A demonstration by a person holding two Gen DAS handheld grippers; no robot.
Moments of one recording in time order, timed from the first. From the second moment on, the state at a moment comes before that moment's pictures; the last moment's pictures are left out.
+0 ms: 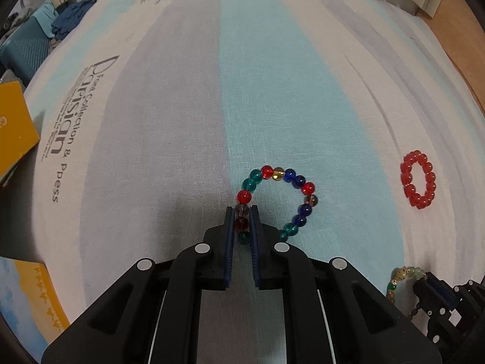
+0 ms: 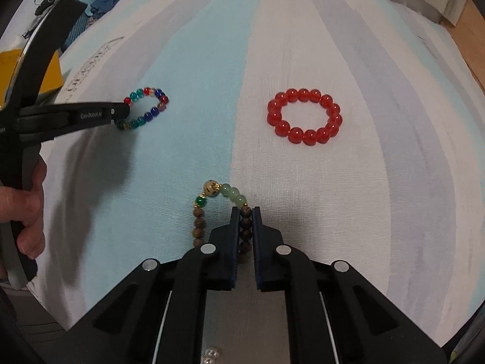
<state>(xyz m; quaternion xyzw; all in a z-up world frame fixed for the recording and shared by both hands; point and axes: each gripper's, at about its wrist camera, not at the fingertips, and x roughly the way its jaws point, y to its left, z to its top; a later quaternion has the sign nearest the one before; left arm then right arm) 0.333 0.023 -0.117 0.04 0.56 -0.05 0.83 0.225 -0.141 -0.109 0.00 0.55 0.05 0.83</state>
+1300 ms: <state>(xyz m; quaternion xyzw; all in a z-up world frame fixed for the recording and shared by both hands) 0.203 0.103 0.028 0.00 0.49 -0.02 0.87 0.160 -0.109 0.032 0.02 0.47 0.06 0.88</state>
